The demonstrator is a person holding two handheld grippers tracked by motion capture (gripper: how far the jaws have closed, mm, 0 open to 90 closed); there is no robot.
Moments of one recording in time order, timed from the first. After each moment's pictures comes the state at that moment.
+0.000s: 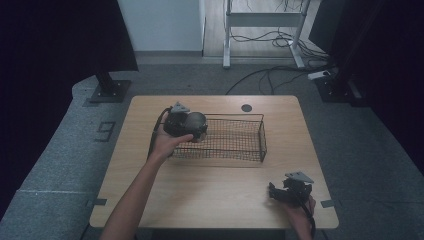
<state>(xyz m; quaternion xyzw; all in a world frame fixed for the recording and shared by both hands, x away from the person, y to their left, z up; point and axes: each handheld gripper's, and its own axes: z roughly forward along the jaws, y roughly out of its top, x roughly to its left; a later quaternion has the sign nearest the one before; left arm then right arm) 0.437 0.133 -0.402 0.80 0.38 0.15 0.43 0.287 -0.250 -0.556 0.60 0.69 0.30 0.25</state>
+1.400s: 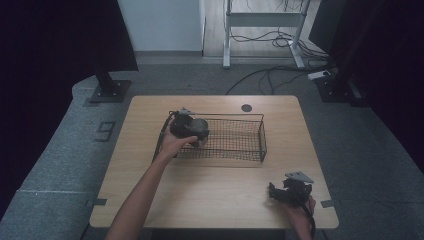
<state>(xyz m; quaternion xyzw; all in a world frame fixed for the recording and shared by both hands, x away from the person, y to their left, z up) 0.466 0.125 -0.448 0.81 0.42 0.12 0.39 0.287 -0.250 -0.556 0.60 0.69 0.30 0.25</state>
